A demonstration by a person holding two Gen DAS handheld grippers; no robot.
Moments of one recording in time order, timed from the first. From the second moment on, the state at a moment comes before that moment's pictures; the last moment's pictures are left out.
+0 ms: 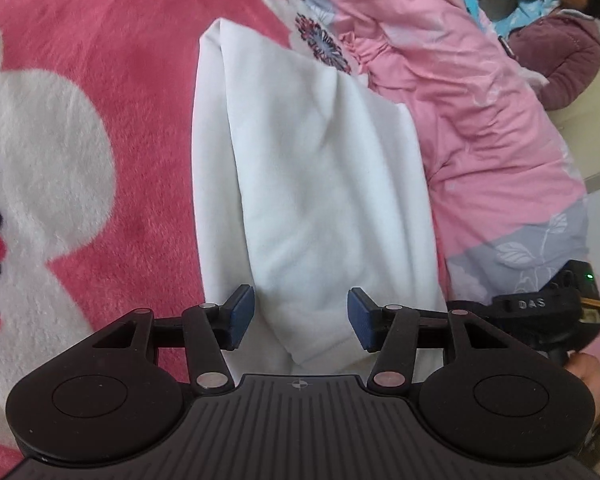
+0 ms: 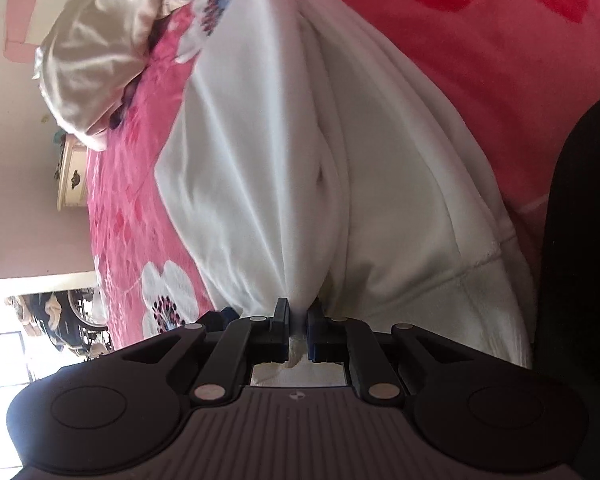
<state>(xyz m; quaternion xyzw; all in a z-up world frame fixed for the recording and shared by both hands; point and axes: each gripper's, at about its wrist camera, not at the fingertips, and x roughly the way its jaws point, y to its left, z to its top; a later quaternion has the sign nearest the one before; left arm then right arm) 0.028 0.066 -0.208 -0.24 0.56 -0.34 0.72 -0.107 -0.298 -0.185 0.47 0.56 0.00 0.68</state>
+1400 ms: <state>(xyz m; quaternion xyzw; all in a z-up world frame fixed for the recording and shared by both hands) 0.019 0.049 -0.228 -0.26 0.56 -0.32 0.72 -0.074 -0.296 -0.200 0.44 0.56 -0.01 0.71</state>
